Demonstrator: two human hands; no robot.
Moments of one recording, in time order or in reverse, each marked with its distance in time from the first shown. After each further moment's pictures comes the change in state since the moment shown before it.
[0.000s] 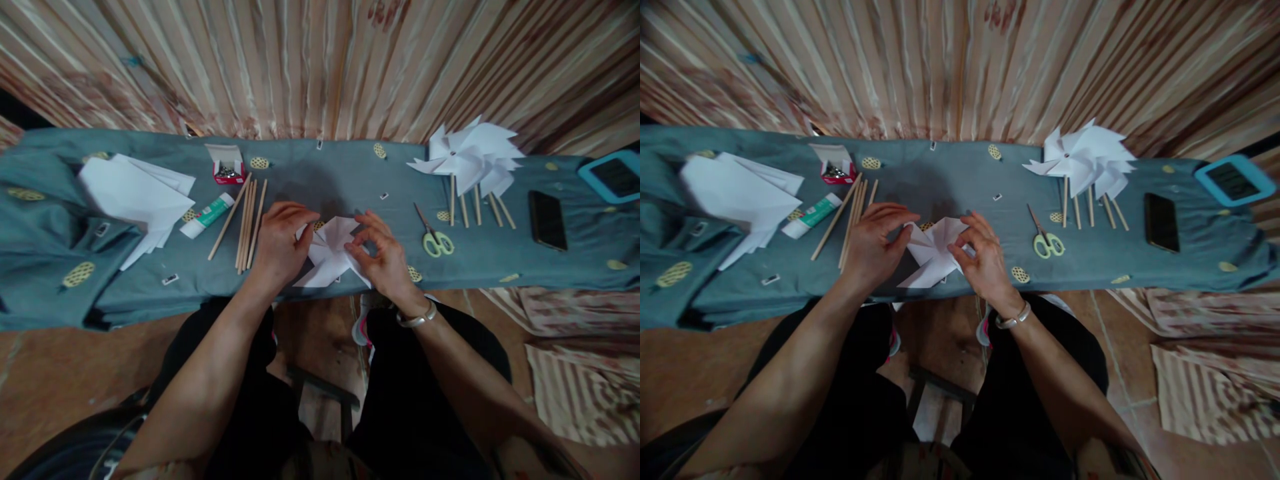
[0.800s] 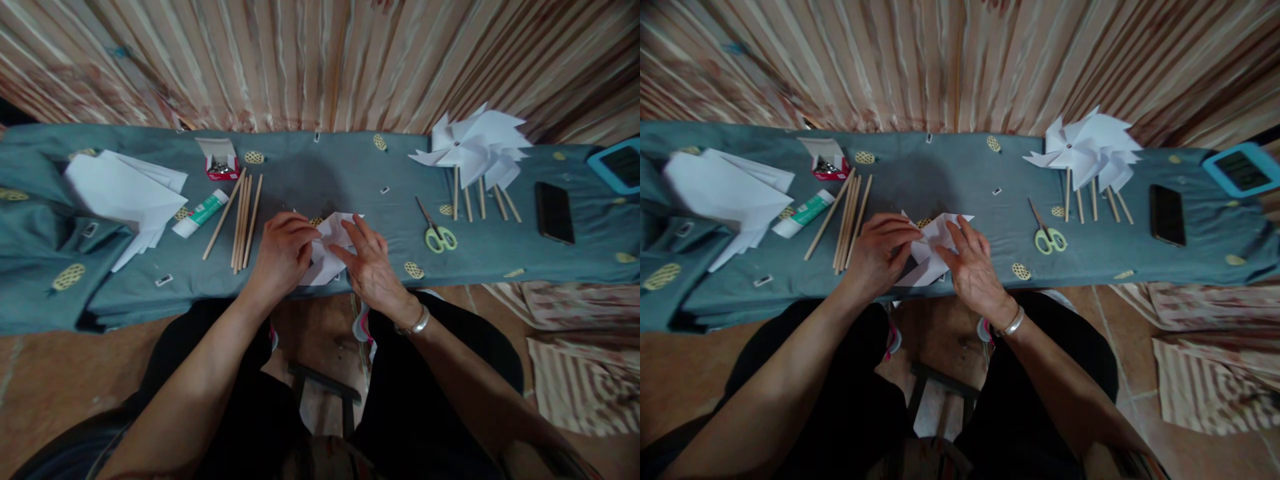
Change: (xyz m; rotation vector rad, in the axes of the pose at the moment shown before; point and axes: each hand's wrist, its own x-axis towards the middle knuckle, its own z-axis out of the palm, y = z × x) left_hand -0.017 0.002 0.004 -0.032 -0.134 0.023; right_hand -0.025 -0.006 0.004 -0.384 -0.291 -0.213
